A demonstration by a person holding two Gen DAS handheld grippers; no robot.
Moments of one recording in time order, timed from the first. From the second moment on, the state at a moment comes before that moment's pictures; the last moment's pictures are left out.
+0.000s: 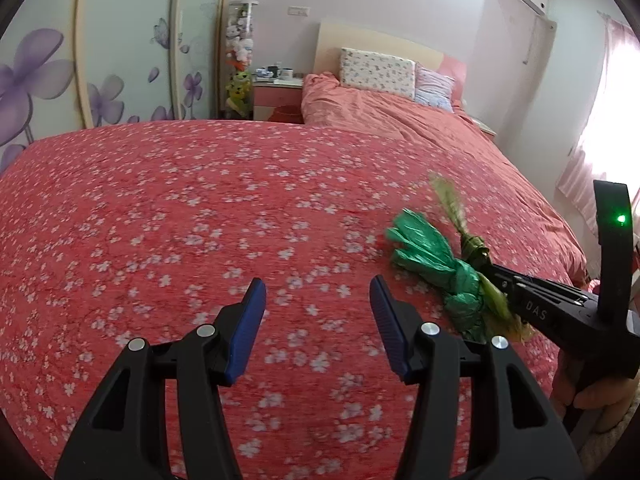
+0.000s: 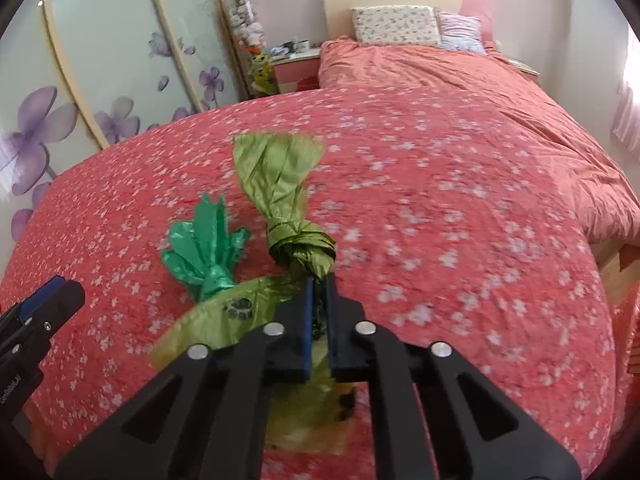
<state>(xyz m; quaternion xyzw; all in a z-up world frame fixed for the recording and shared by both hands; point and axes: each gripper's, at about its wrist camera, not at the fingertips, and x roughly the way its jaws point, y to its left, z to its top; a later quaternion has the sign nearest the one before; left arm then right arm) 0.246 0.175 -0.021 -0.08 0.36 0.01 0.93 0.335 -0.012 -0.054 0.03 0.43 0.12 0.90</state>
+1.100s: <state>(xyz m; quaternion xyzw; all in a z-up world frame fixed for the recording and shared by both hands) 0.261 0.059 -0.019 -0.05 0.38 -0.07 0.92 0.203 -0.167 -0.015 0.07 0.31 -0.01 0.95</state>
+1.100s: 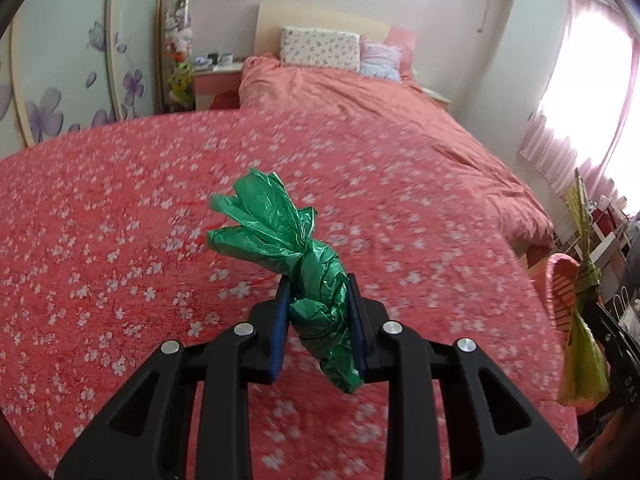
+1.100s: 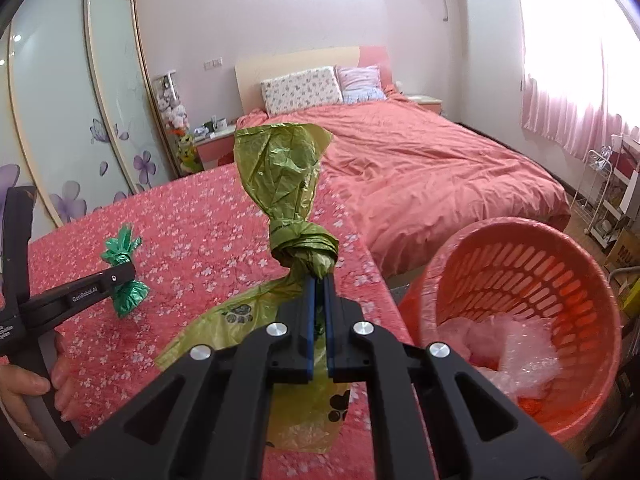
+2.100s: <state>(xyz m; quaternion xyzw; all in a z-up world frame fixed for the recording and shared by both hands) 0.188 -0.084 0.022 0.03 0.33 -0.24 0.91 0.111 -0.250 -0.006 0.10 0.27 -0.12 0.95</state>
